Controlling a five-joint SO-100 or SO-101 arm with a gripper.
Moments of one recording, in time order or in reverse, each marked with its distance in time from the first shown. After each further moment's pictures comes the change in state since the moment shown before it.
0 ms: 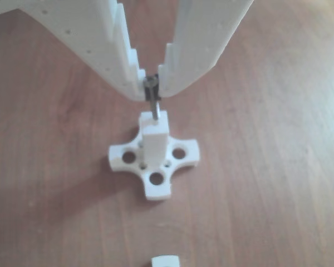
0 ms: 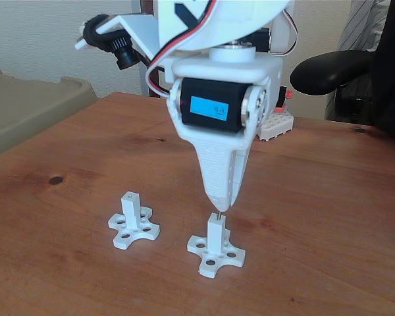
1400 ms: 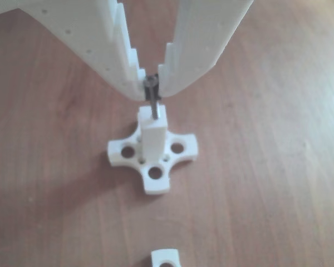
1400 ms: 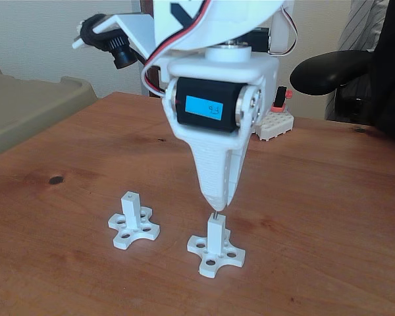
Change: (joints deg) arm 0.9 0.0 0.0 0.0 0.0
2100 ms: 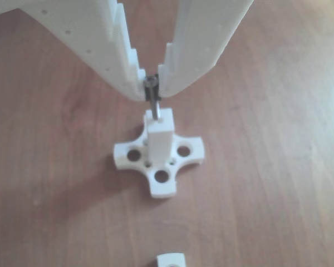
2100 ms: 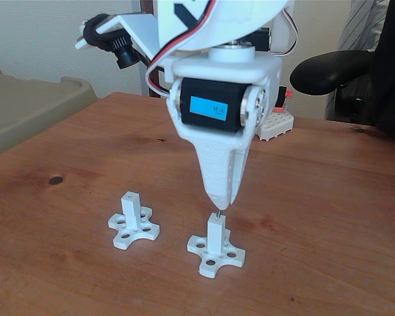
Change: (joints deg) arm -0.7 0.0 0.0 0.8 0.0
